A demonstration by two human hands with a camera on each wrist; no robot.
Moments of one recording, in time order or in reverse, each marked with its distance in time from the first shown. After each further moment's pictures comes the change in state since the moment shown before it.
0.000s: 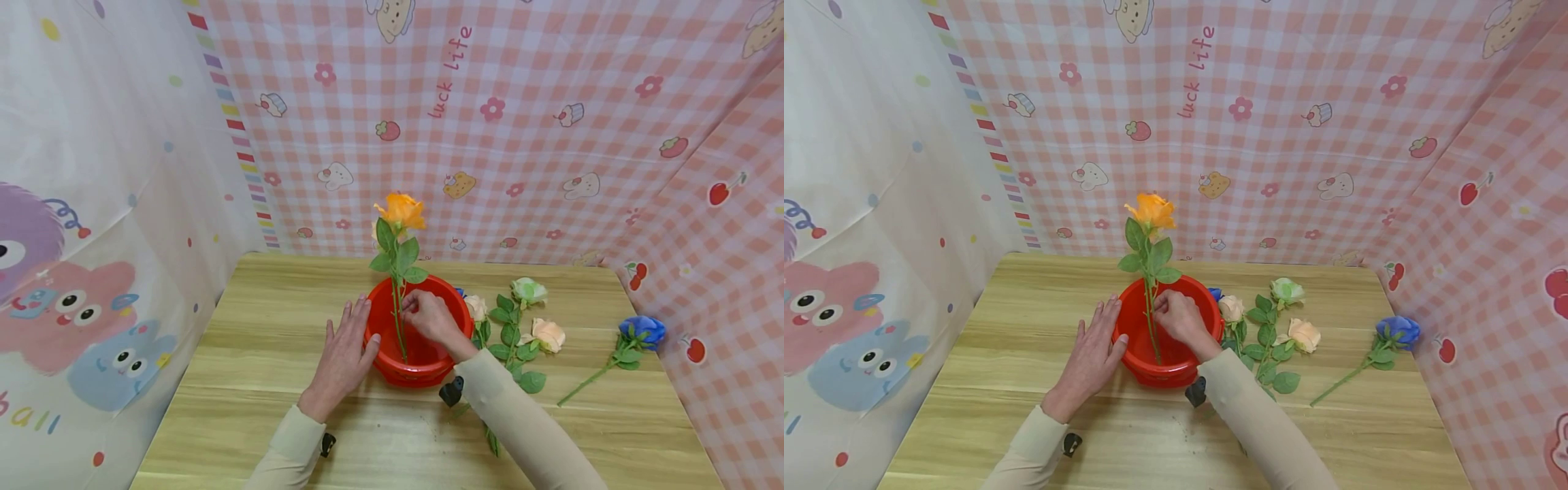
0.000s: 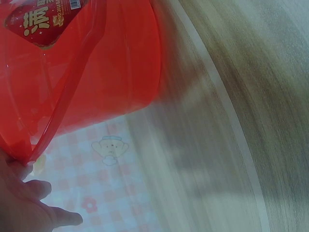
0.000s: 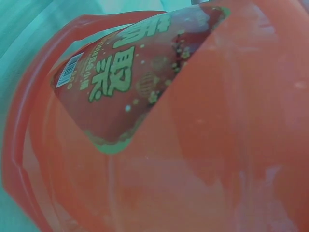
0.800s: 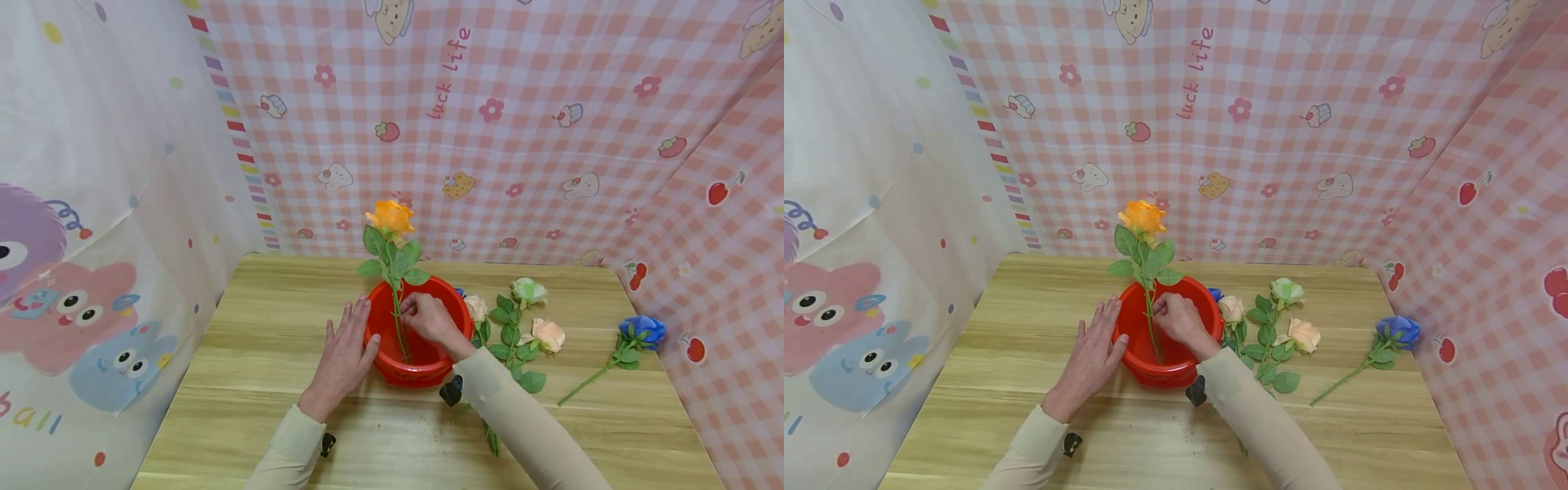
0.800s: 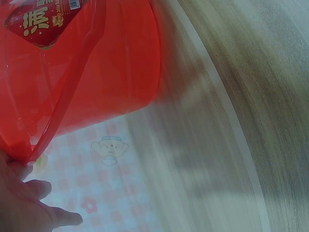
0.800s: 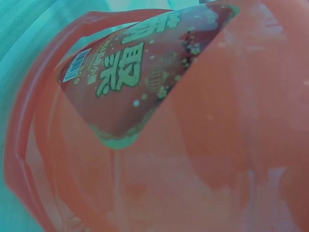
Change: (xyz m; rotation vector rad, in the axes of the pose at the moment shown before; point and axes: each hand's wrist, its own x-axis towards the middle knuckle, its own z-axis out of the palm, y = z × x) left_hand 0.000 0.001 -0.001 0.016 0.001 0.005; right_hand 0.001 0.003 0.002 -0.020 -0.034 0.005
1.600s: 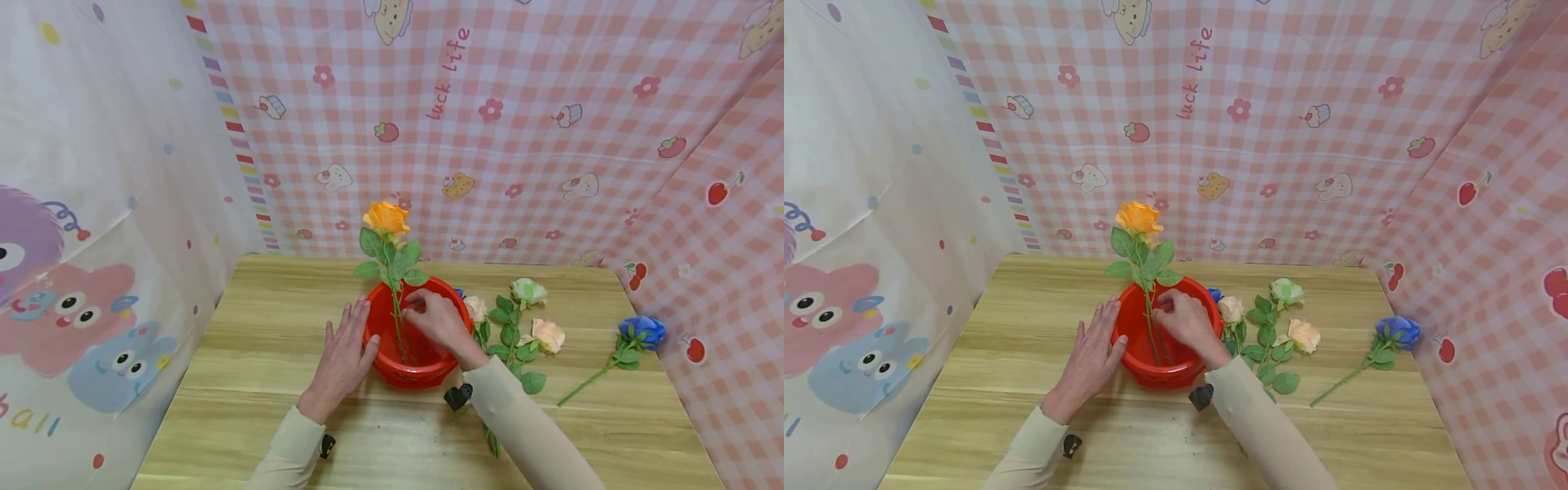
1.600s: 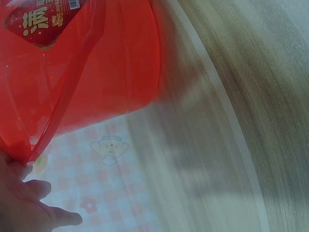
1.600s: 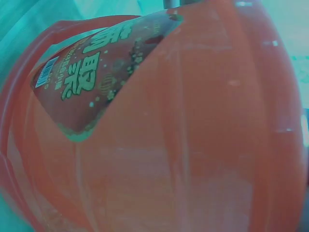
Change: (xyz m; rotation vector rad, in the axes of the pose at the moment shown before) left_hand 0.000 -0.002 0.004 0.007 0.019 0.010; right_hand -0.019 -0.005 -0.014 -0.007 0.076 -0.015
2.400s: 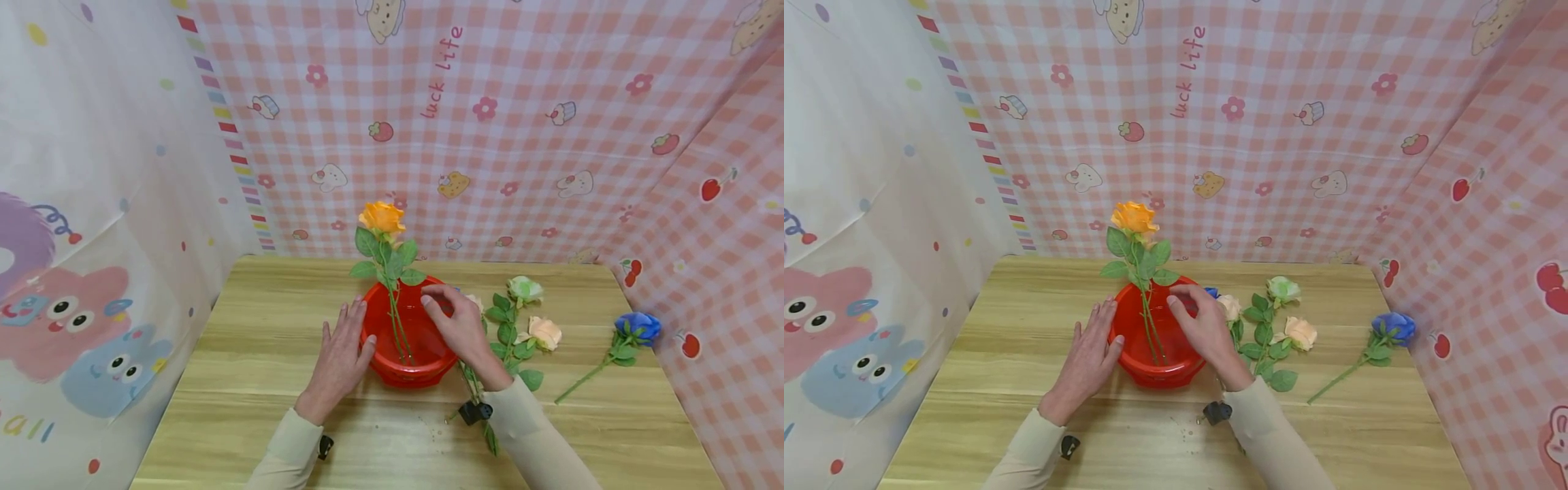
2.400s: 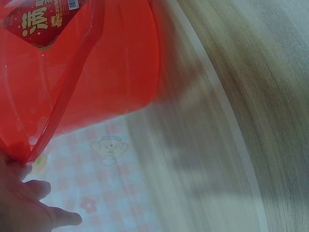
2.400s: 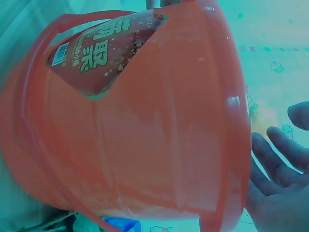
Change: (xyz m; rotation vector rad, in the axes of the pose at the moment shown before) left_hand 0.000 0.001 0.000 -0.017 0.001 -0.012; right_hand -0.037 0.016 -0.019 0.214 0.283 -0.251
